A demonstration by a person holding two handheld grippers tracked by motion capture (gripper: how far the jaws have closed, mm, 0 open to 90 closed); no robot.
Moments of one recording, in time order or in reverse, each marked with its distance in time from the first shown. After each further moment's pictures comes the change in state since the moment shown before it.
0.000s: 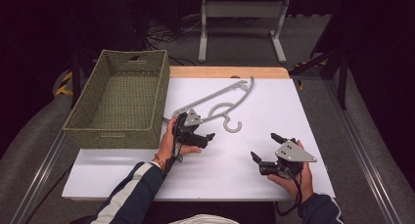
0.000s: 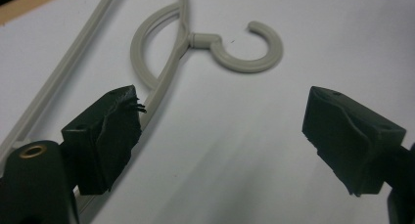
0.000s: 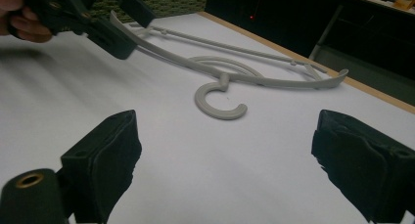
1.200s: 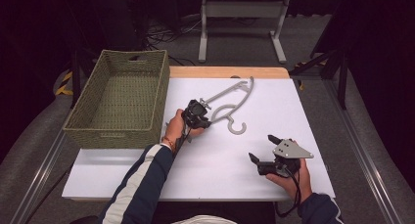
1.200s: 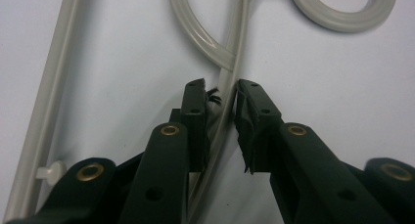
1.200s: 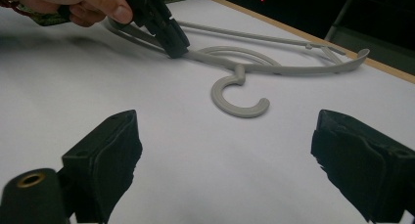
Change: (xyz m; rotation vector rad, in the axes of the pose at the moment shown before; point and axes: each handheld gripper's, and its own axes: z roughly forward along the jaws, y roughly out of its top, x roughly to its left) left arm 0.030 0.029 0.045 0.326 -0.032 -0.009; right arm -0.001 -0.002 0.007 0.053 0.041 0.038
